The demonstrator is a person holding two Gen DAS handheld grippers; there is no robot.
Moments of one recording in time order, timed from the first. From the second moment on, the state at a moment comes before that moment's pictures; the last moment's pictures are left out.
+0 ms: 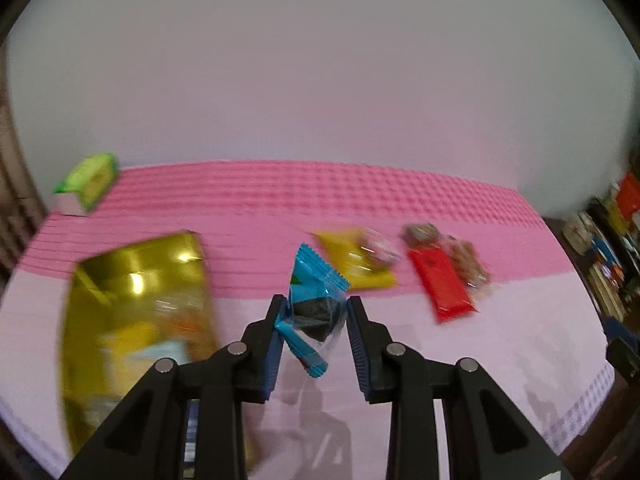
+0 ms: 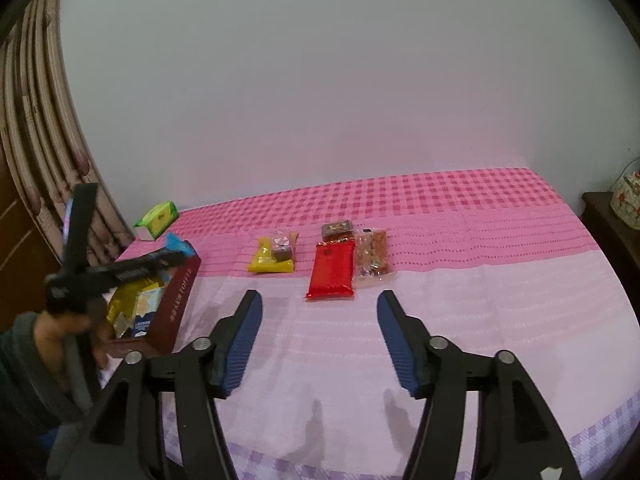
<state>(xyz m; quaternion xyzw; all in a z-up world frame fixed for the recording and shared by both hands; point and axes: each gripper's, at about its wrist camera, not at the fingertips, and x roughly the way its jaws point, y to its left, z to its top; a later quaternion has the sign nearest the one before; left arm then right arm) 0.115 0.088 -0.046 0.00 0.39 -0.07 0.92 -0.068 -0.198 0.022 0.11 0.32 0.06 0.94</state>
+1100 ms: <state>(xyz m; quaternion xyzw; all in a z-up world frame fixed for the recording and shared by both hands) 0.054 0.238 -0.043 -0.04 0.42 0.09 0.90 -0.091 -0.191 0.057 0.12 0.27 0.09 0.95</state>
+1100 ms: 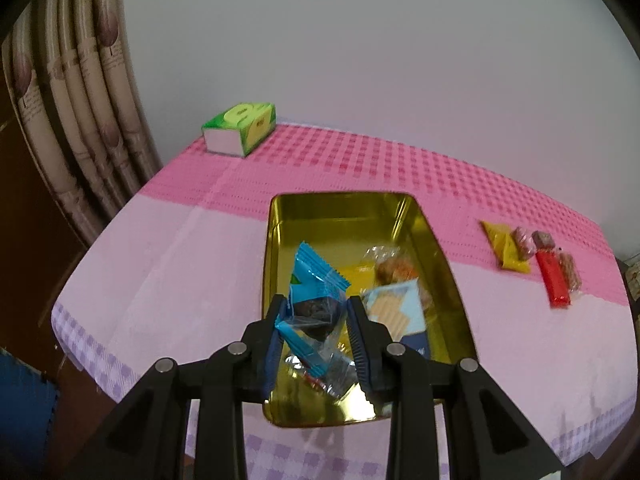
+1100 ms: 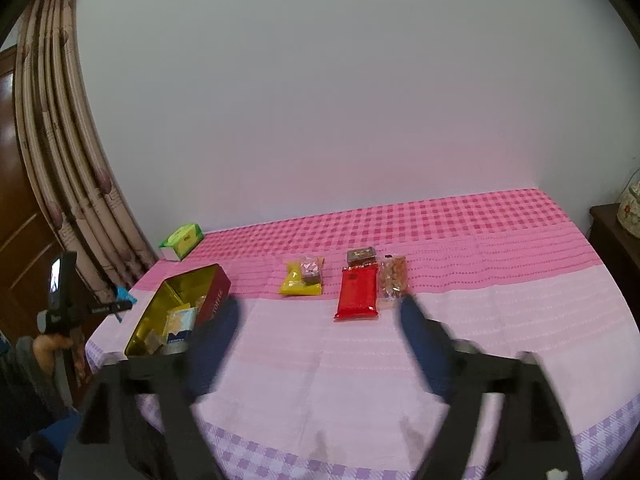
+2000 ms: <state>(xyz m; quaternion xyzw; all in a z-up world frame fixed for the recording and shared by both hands) 0.129 0.246 -0.072 -0.01 0.45 0.10 0.89 -0.071 -0.205 0.019 0.12 0.33 0.01 0.94</state>
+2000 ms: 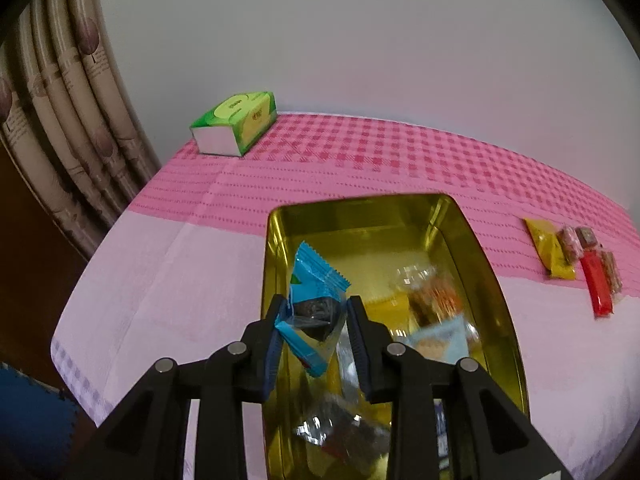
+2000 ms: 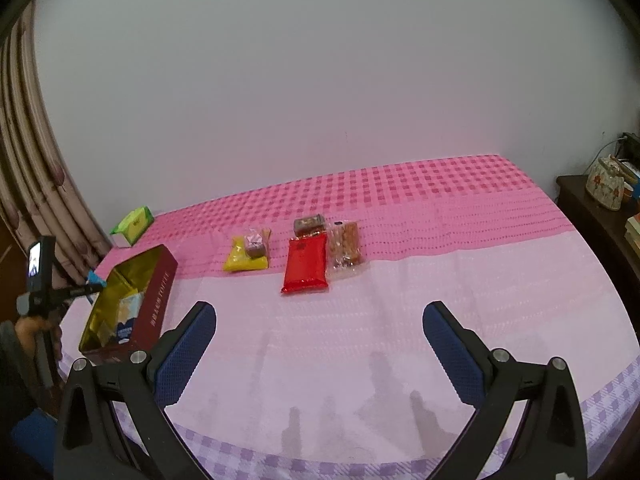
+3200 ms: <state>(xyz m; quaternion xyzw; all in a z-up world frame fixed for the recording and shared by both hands) 0.047 0.246 -0.032 -0.02 0.37 0.06 0.93 -0.020 -0.200 -0.057 0.10 0.42 0.02 0.90</state>
